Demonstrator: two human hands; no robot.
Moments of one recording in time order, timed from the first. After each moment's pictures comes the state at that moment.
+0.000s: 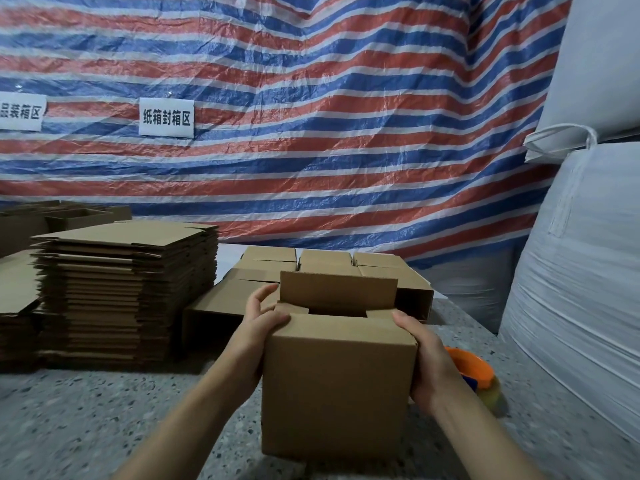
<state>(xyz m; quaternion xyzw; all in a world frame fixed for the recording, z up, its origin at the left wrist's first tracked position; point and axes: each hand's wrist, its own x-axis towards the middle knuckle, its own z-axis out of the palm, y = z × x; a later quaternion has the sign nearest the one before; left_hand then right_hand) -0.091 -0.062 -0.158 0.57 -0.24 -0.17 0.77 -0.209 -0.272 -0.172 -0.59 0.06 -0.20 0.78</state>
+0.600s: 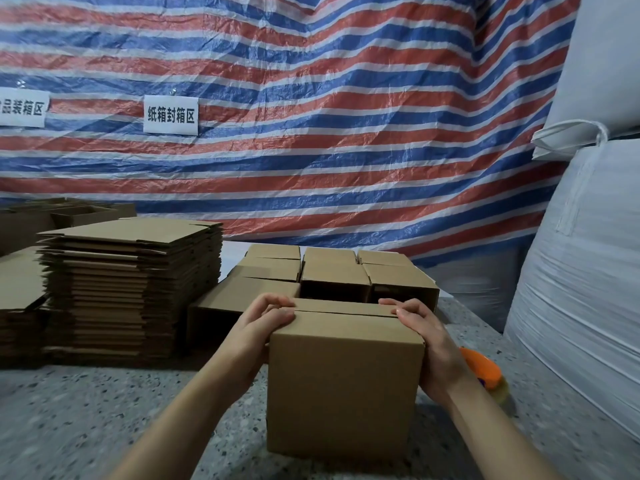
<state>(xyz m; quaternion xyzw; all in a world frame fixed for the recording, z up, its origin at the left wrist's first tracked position) -0.083 -0.051 -0.164 0.58 -0.29 -0.17 0.74 -0.202 -0.283 -0.171 -0.60 0.01 -0.25 0.76</state>
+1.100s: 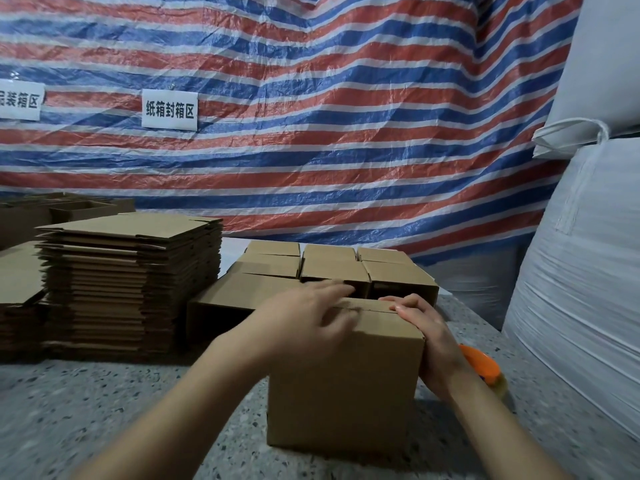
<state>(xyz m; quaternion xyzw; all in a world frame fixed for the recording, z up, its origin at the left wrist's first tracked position) -0.122 -0.071 -0.110 0.84 -0.49 0.13 0.19 -0.201 -0.282 -0.166 -0.64 0.03 -0.27 0.72</state>
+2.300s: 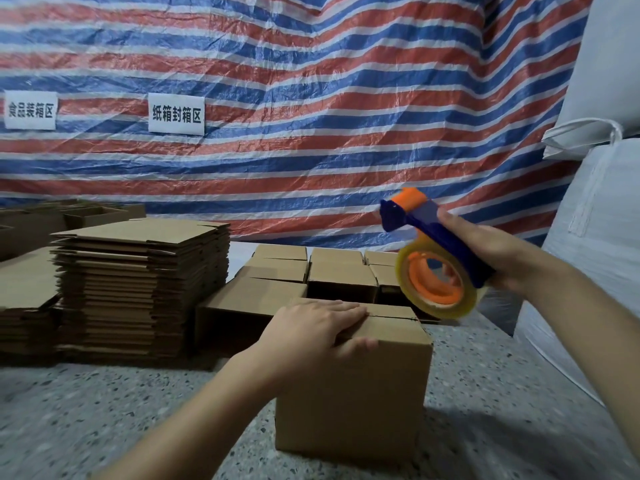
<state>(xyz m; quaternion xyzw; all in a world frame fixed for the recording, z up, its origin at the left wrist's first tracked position) -0.112 -0.081 -0.127 0.82 -0.53 0.19 0.11 -0.220 -0.329 -0.033 -0.82 0.13 -0.20 0.53</state>
